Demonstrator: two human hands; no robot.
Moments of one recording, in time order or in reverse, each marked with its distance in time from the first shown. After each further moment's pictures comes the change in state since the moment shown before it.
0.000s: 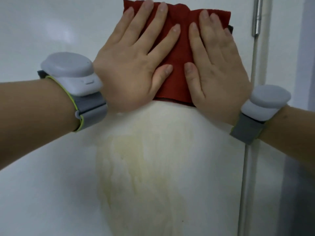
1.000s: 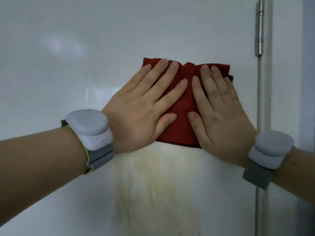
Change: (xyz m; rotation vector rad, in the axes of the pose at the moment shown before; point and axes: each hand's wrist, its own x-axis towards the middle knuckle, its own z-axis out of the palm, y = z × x) left_hand -0.038 -0.004 0.000 -0.021 0.032 0.184; right_hand -0.034 -0.029 -0.011 0.049 -0.118 -0.009
